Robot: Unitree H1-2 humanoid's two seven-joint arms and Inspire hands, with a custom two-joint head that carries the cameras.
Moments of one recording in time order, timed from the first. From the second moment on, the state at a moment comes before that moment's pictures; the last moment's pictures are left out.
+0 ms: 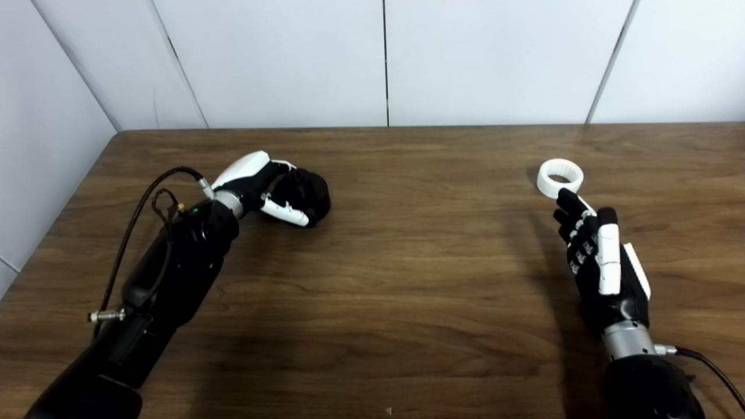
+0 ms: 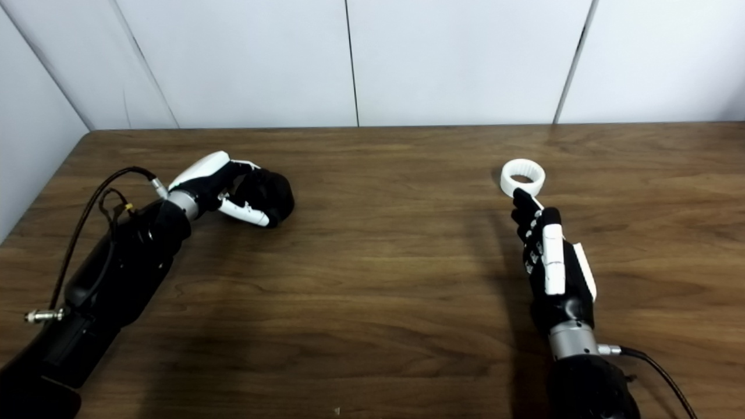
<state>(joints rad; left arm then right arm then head) -0.49 0.49 -0.33 0.19 0.59 0.32 -0.31 0.02 -0.04 -0.07 -0.29 0.14 0.22 0.01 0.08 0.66</state>
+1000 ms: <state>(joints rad) -0.28 0.40 -0.35 -0.13 0.68 0.30 -0.32 0.02 -0.05 -0.07 -0.30 0.14 0.23 0.01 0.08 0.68</state>
